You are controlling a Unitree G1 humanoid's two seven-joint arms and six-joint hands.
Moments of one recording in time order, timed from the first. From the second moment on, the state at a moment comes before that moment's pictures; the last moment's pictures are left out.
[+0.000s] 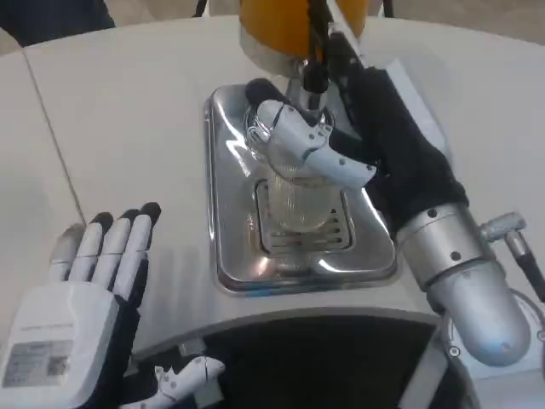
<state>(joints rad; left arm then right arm) 0.30 0.39 -0.05 -0.49 0.99 0.00 0.26 -0.51 0.03 0.15 -0.44 -0.39 0.36 0.18</state>
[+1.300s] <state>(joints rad) 0.15 0.35 -0.06 -0.34 0.92 -0.01 0.26 -0.73 -0.23 0.48 -0.53 -0.94 0.63 0.54</state>
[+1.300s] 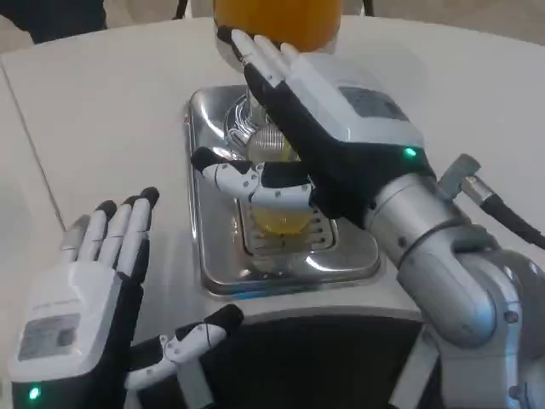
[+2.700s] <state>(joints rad) -0.20 0.25 -0.16 -0.11 0.77 0.11 0.19 -0.62 -0.09 0.43 -0.56 -1.11 0.54 0.57</state>
